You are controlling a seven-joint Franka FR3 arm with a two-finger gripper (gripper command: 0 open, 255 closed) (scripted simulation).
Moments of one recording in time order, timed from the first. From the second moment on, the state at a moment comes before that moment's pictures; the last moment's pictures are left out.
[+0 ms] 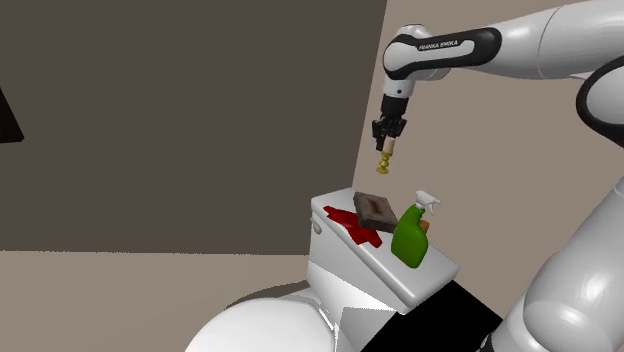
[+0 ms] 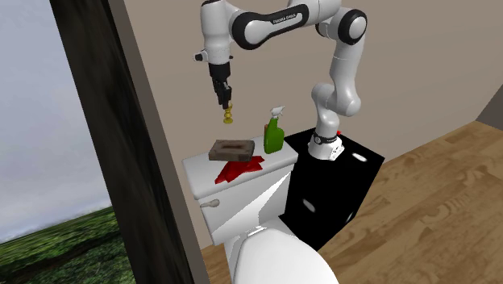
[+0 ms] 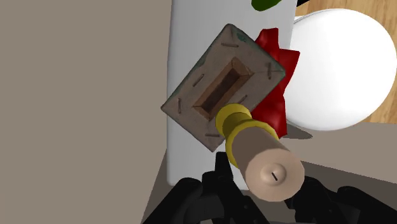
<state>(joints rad) -0.08 -0.05 -0.23 -1.80 0.00 1.74 -0.16</state>
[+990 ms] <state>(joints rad) -0.09 -0.09 -0.24 -2.03 -0.01 1.92 -0.18</state>
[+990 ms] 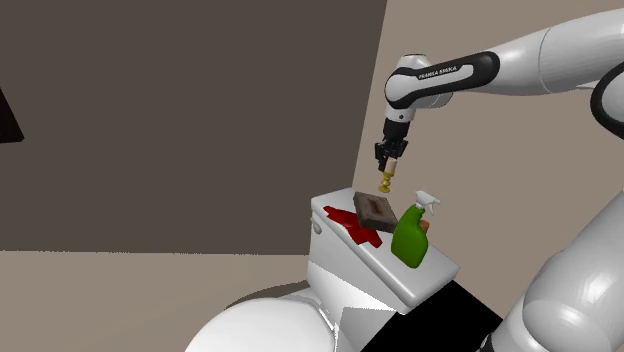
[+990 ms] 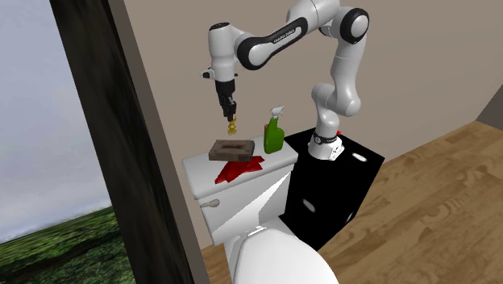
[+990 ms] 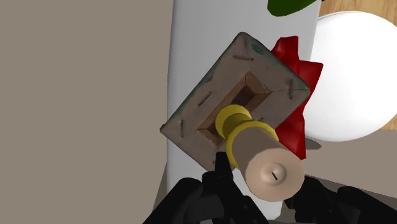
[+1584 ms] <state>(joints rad) -0.09 -0.07 -0.24 -2.08 -0.01 2.00 -0.19</state>
